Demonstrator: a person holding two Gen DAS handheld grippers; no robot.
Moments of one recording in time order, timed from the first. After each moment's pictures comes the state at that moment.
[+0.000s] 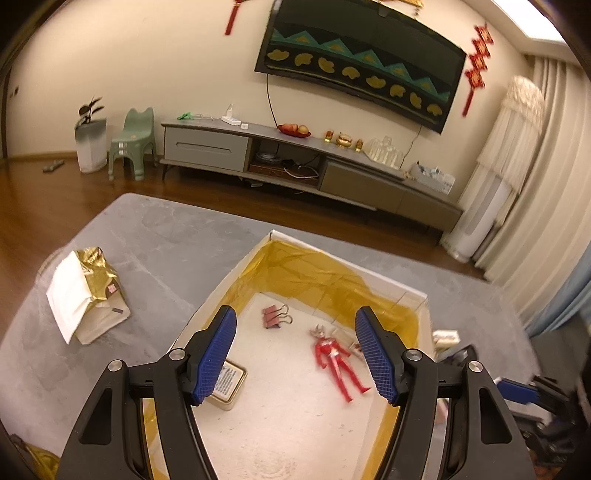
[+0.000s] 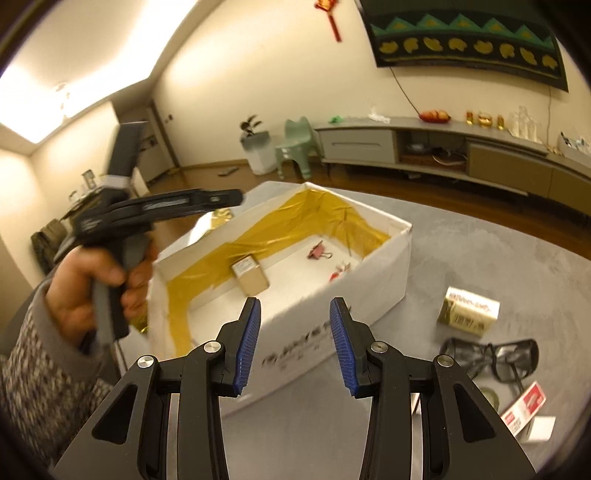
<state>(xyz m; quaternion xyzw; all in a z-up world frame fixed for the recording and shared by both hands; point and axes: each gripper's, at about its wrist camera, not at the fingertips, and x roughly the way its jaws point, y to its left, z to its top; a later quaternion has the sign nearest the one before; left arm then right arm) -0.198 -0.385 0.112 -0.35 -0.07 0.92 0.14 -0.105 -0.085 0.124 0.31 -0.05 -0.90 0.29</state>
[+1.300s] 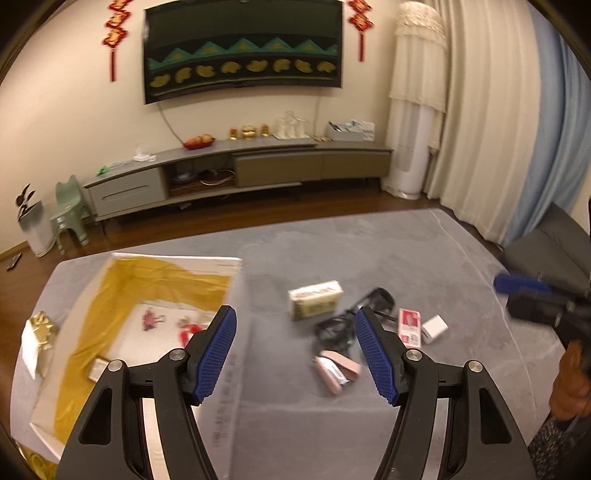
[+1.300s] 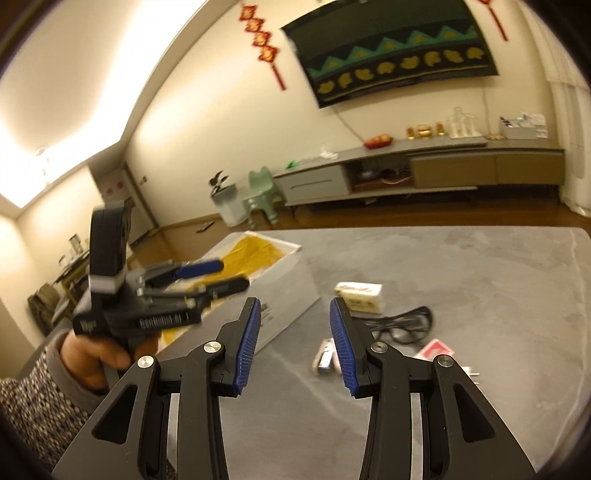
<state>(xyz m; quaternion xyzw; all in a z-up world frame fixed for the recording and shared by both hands) -0.101 -0.181 0.128 -0.33 0.08 0.90 0.26 -0.033 0.080 0.164 0.27 -0.14 -0.93 0.20</state>
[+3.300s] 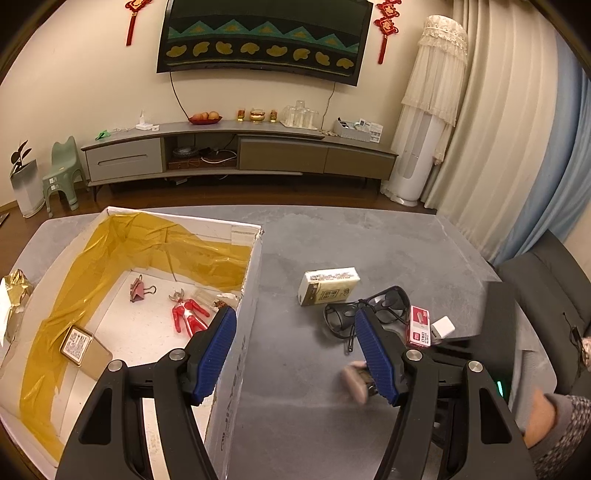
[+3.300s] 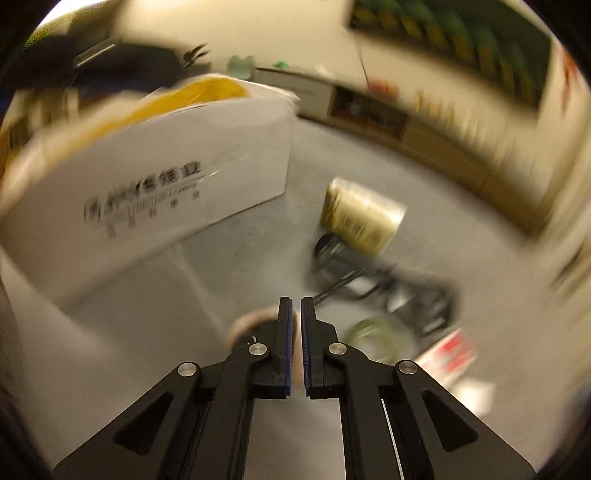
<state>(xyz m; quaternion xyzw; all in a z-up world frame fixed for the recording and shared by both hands) -0.129 -0.228 0.097 -0.35 0.01 0.90 0.27 -0.093 -0.067 0.031 0.36 0.24 -0.89 0.11</state>
